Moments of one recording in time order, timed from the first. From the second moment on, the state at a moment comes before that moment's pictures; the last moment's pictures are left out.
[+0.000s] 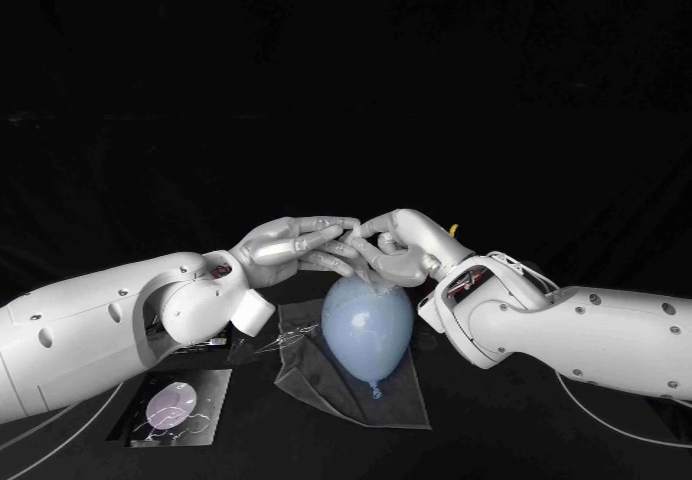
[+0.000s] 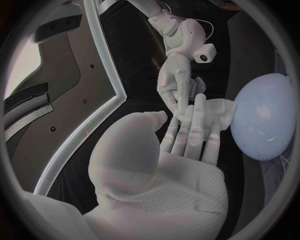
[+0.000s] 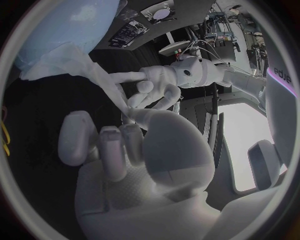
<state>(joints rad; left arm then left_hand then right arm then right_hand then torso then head) 1.29 -0.75 -0.06 1.52 -0.12 0.11 0.23 1.32 -0.04 0.55 0.28 0.05 0.57 0.06 0.15 0.19 0.96 0.19 0.09 0.07 1.10 0.13 0.18 0.23 0.08 0.60 0.29 0.06 0.06 1.30 -0.87 -0.16 1.82 -1.22 -0.77 -0.12 1.29 -0.01 0.67 0.13 0.06 1.03 0.12 0.14 0.46 1.47 0.05 1.46 1.31 1.47 -0.02 1.57 1.31 0.05 1.41 0.09 1.22 1.31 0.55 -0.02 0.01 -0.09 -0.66</state>
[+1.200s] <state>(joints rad) 1.29 -0.78 -0.06 1.49 -0.16 0.06 0.25 1.35 -0.15 0.48 0.20 0.05 0.67 0.09 0.18 0.22 1.02 0.17 0.10 0.07 1.08 0.13 0.15 0.24 0.12 0.78 0.29 0.09 0.07 1.30 -0.91 -0.16 1.80 -0.67 -0.64 0.04 1.15 0.00 0.83 0.09 0.10 1.04 0.12 0.14 0.46 1.47 0.05 1.48 1.31 1.47 -0.02 1.57 1.31 0.05 1.41 0.08 1.24 1.31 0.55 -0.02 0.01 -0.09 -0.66</state>
